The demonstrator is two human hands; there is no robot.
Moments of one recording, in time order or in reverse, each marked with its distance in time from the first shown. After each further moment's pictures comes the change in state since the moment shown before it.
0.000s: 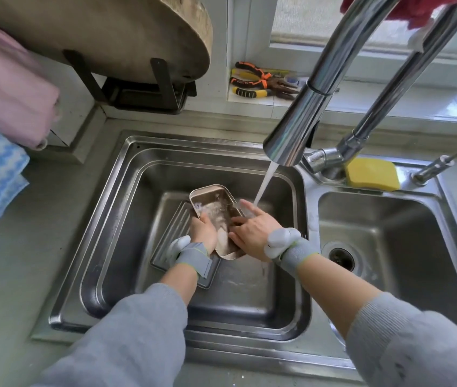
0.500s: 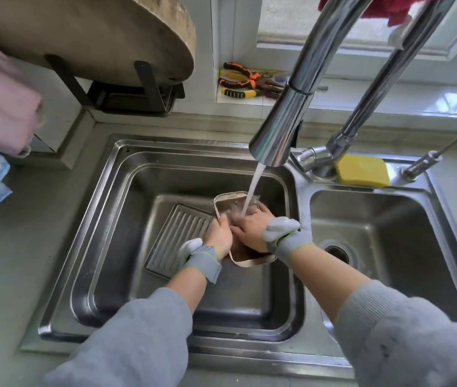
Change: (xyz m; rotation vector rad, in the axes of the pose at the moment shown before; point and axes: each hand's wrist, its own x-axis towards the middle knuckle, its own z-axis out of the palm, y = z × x) left_hand -0.015 0.008 0.029 0.044 -0.232 0.147; right_hand -0.001 0.015 -0.005 0.153 -0.136 0.204
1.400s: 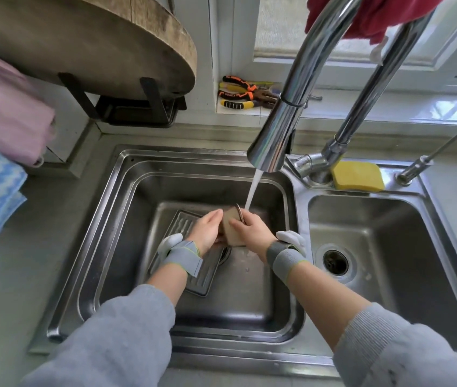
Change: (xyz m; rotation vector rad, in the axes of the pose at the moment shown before) left_hand 0.002 0.006 -0.031 -0.324 -0.117 0.062; right_hand -0.006 -0.030 0.002 1.227 0.346 0.246
